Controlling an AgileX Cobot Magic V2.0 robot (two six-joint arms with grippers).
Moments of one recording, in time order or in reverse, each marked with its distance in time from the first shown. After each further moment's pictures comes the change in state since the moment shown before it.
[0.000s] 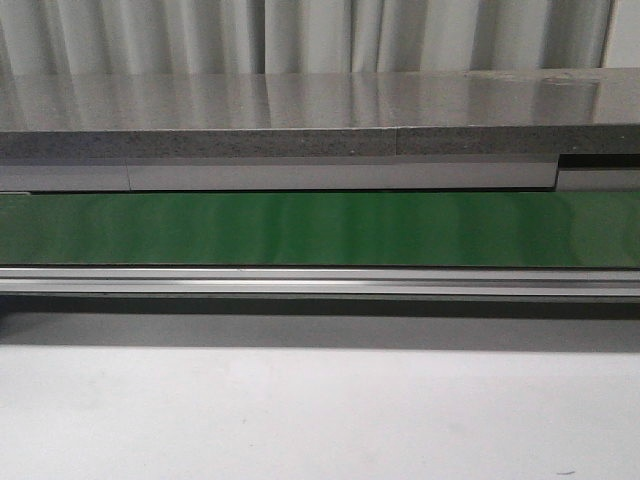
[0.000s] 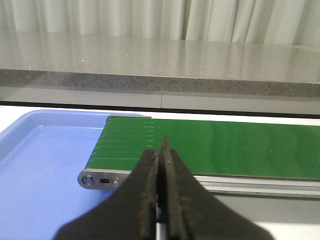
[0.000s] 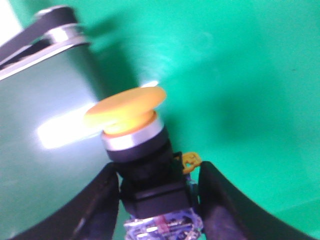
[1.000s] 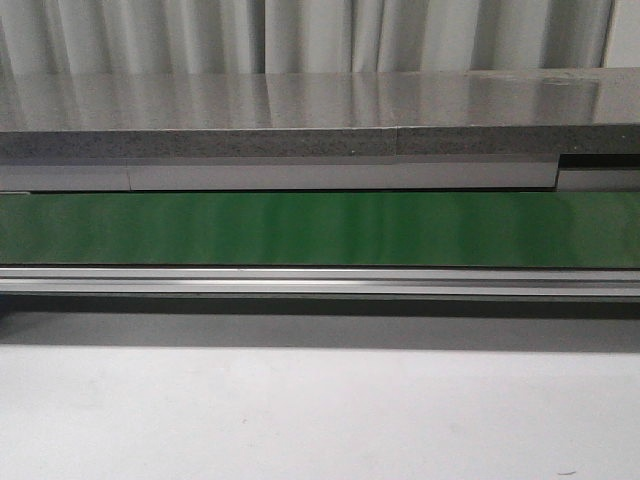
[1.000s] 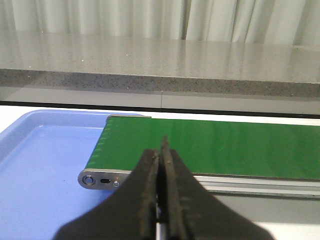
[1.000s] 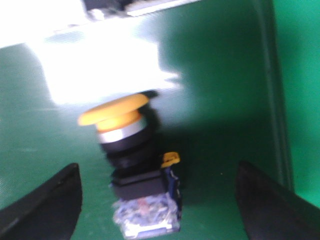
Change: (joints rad) left arm 0.000 0.000 0.000 0.000 0.000 0.000; right arm 0.216 -0.037 0.078 0.037 -0.031 -0.014
